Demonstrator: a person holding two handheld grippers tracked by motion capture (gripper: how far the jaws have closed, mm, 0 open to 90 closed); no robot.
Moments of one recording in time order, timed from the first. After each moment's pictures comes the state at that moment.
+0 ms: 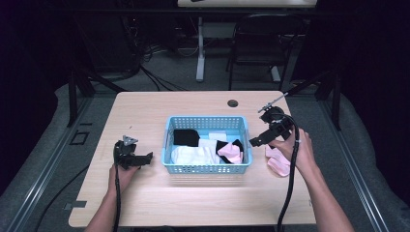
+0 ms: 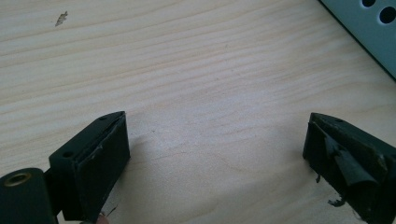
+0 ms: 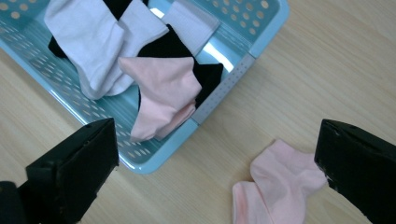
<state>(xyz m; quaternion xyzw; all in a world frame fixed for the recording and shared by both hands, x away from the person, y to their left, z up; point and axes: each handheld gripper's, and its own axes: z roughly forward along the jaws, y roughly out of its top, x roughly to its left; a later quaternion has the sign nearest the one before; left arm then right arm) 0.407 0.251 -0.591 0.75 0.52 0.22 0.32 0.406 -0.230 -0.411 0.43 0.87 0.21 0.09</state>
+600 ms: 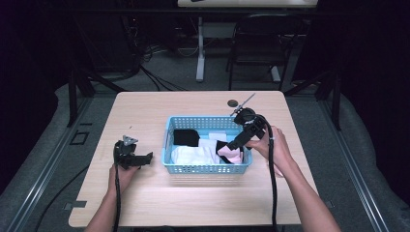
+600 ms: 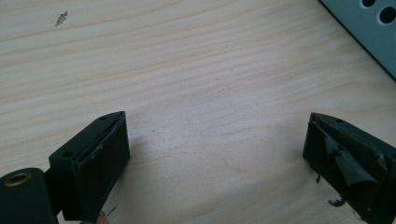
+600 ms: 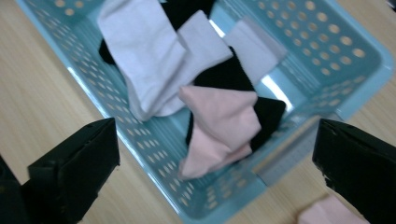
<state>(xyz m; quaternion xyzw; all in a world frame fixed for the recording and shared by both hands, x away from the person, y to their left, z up) 0.407 0.251 -0.591 0.76 0.52 0.22 0.32 0.417 -0.162 -0.421 0.35 0.91 0.21 0.06</state>
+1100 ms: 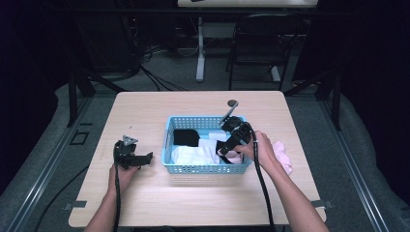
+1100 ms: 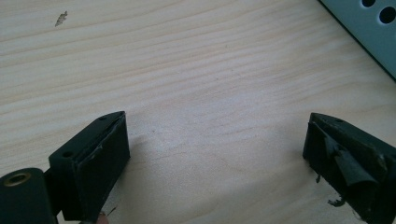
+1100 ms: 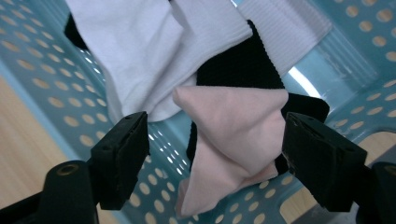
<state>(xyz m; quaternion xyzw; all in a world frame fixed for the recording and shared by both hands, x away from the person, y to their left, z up) 0.407 0.251 -0.591 0.76 0.52 0.22 0.32 0.440 -0.134 -0.476 0.37 0.92 0.15 0.02</state>
